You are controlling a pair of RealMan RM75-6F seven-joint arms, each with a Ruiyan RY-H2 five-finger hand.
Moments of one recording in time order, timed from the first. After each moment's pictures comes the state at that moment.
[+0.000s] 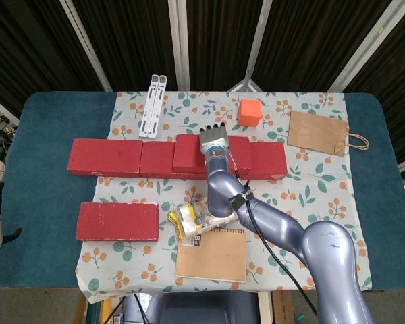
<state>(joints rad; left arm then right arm) -0.12 -1.25 -0.14 -1.69 1.13 1.52 0.52 1.50 -1.76 0.66 -0.88 0.55 0.82 -1.84</state>
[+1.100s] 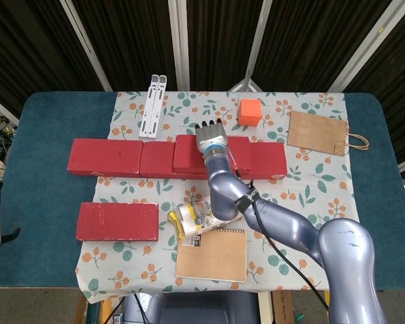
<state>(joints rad) -0.12 -1.24 -0.14 -1.69 1.13 1.52 0.49 1.46 -1.65 0.68 -1.07 0.49 0.84 -1.75</state>
